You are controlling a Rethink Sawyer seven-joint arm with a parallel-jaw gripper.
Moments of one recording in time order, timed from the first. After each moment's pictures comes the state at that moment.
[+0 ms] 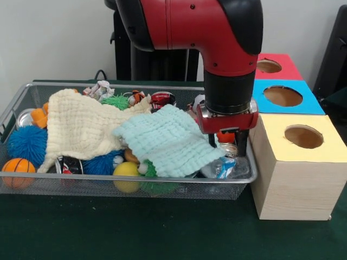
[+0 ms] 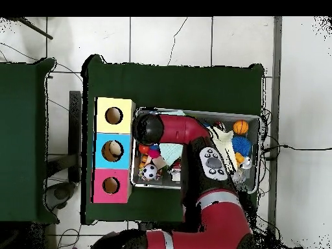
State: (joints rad) arm -0.24 -0.46 0.16 1.48 -0.12 0.52 1.58
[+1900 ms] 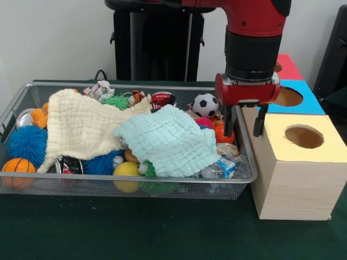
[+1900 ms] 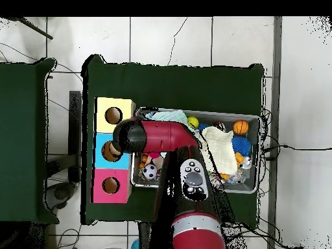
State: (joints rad) arm -0.11 -0.58 0.04 1.55 -0.06 0.46 1.65
